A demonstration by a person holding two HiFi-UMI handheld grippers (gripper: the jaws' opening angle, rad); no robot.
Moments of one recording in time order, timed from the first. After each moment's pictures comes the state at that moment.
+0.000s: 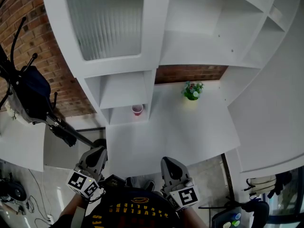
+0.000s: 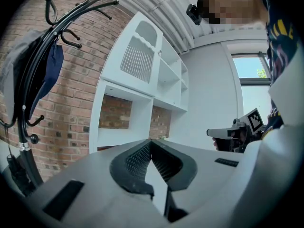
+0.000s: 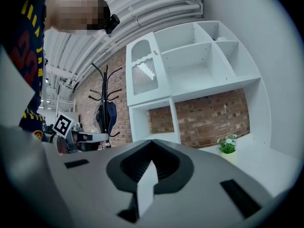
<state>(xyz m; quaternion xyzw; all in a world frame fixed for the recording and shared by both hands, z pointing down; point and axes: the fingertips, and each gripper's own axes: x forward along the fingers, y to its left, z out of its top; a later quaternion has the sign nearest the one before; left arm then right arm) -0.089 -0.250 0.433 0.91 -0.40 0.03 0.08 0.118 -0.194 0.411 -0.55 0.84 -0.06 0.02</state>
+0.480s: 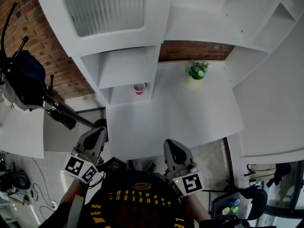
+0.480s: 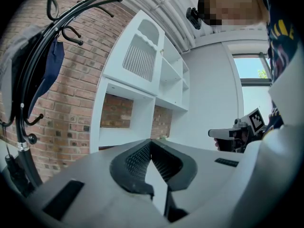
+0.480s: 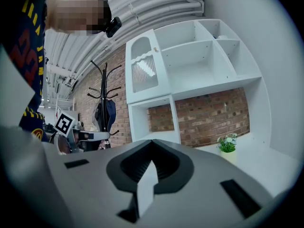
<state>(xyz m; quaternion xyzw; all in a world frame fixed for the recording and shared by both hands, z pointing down) -0.093 -0.266 0.432 0.91 -0.40 0.03 0.09 0.115 -0.200 0.422 -0.55 0.83 -0.09 -0.01</state>
